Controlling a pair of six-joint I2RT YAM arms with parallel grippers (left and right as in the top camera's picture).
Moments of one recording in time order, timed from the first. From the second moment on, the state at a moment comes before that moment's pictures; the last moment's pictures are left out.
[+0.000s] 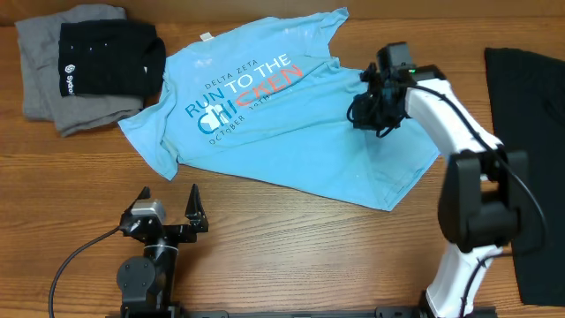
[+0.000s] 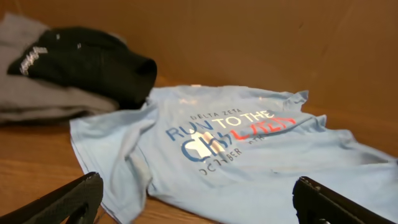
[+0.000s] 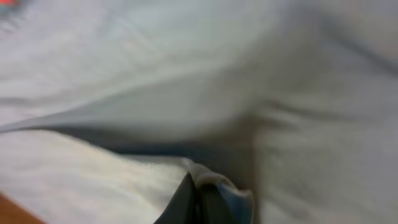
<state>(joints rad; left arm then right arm) 0.04 0.03 0.01 -0.07 0.07 -0.23 0.15 2.03 1.59 -0.86 -0.28 0.16</state>
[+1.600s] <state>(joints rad) 0.16 1.70 0.94 -0.39 0.10 -0.24 0.15 1.94 1.61 -0.87 -0.28 0.18</state>
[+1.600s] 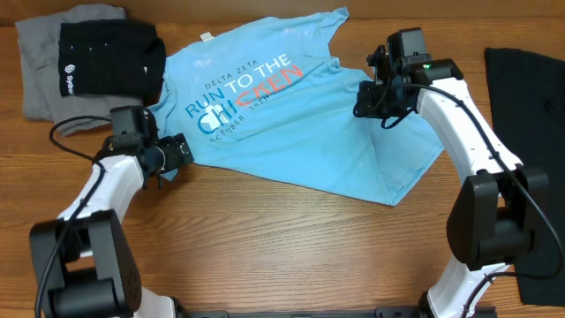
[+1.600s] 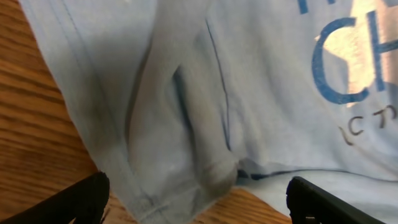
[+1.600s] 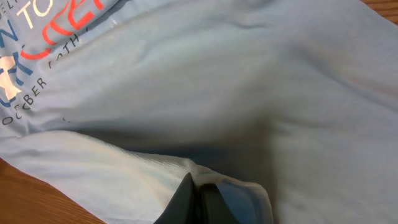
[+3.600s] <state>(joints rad) 0.08 1.34 1.49 -1.09 0.05 -0.15 0.15 1.44 1.61 -0.99 -0.12 0.39</state>
